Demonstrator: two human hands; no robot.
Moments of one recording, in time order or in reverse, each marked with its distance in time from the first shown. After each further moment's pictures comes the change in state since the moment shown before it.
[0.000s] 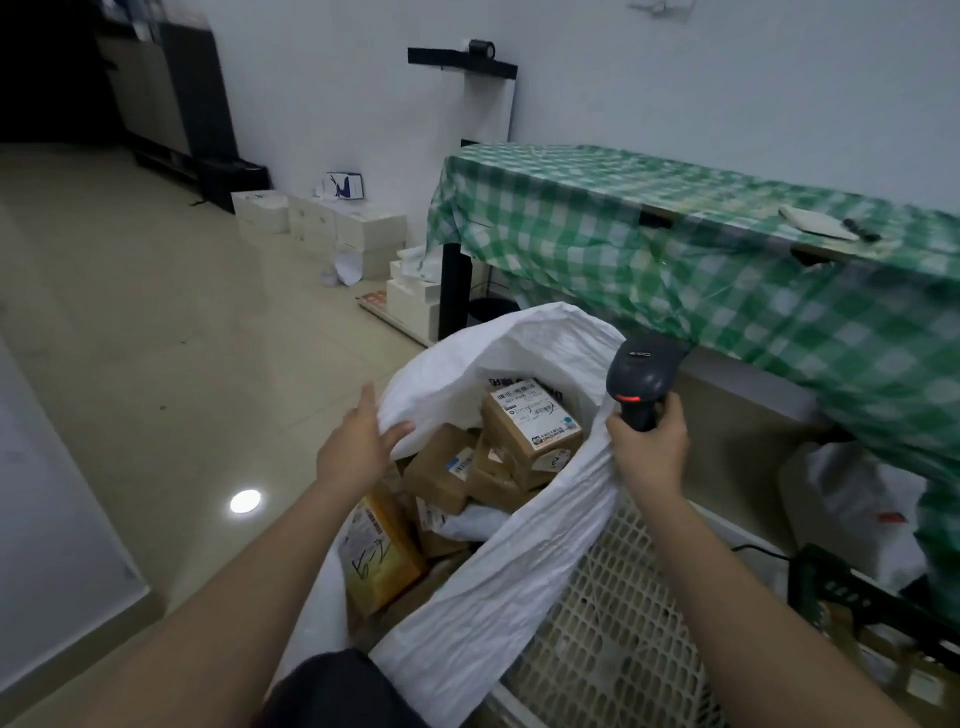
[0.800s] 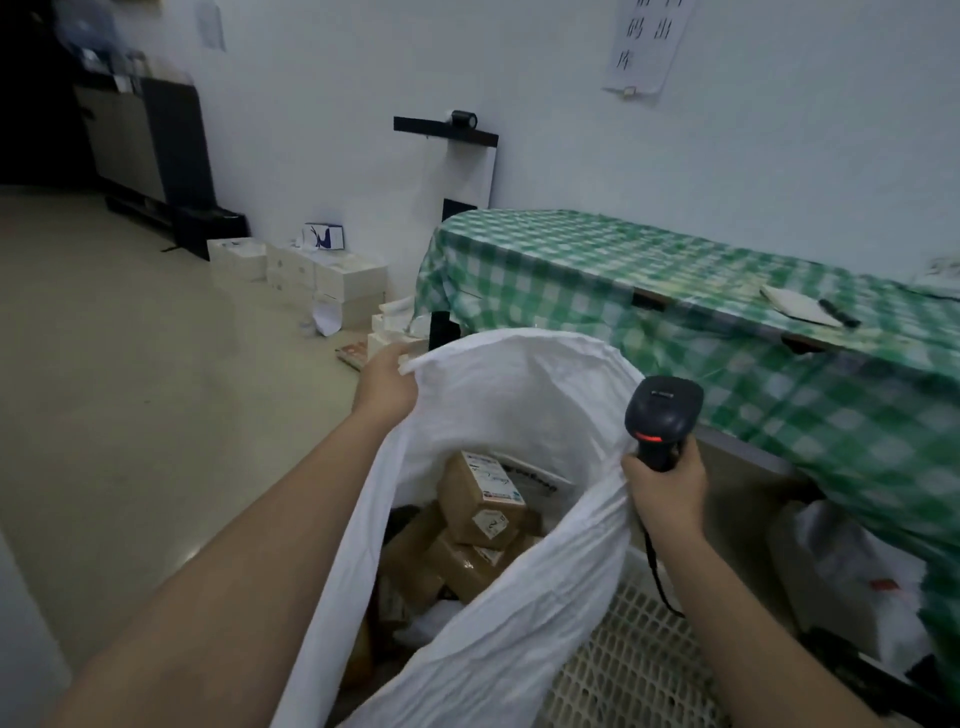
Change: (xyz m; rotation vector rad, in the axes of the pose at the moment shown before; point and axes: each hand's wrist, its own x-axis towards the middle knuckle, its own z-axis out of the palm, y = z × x) left_hand 0.134 0.093 -0.068 -0.448 0.108 0.130; right_hand 0.049 -0.048 0.021 0.033 0.079 0.014
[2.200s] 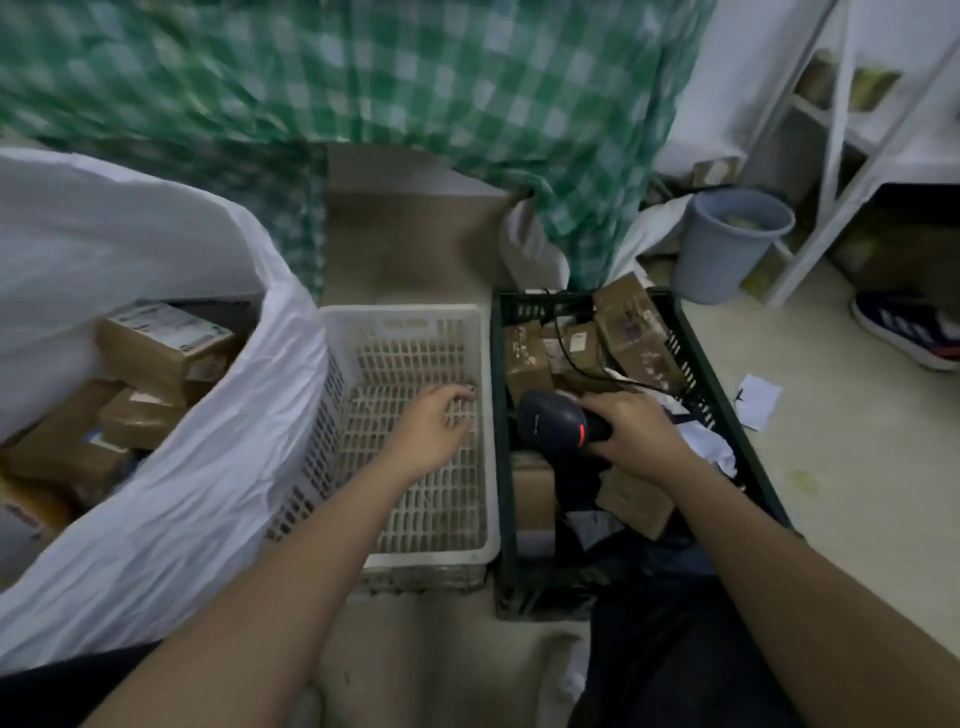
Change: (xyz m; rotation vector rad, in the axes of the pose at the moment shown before) left_hand -0.392 0.024 0.323 0.265 -0.957 0.359; right_hand -0.131 0.217 -0.412 -1.023 -0.461 -0.117
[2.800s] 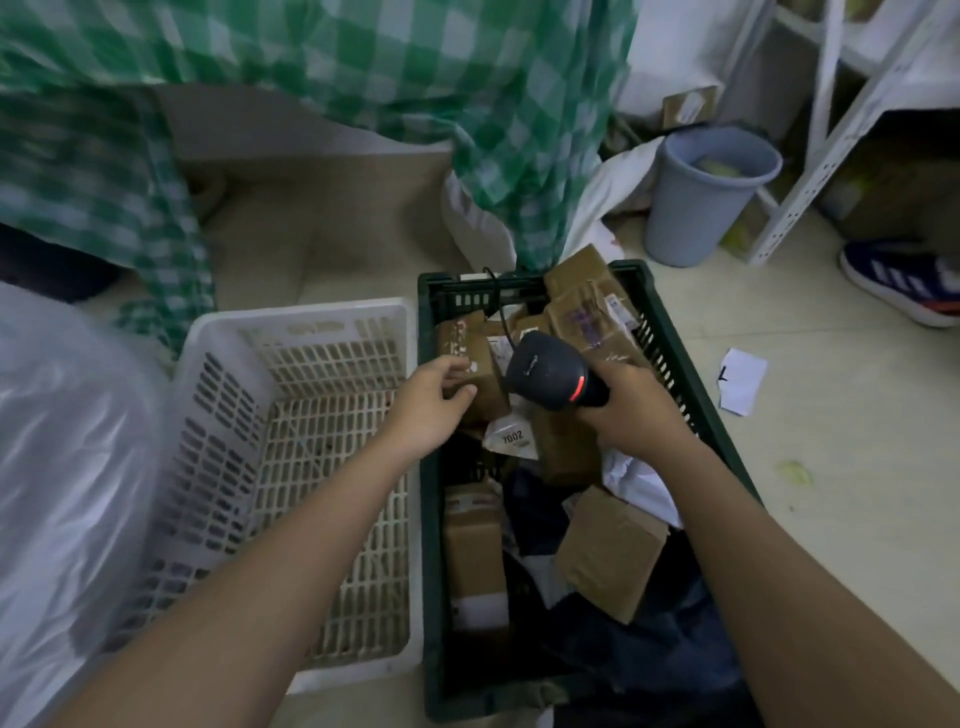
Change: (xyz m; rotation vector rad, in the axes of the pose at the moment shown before) left_hand 0.146 0.029 0.091 -0.158 -0.041 -0.087; right_hand 0.060 0.108 0.013 0.298 0.067 0.321
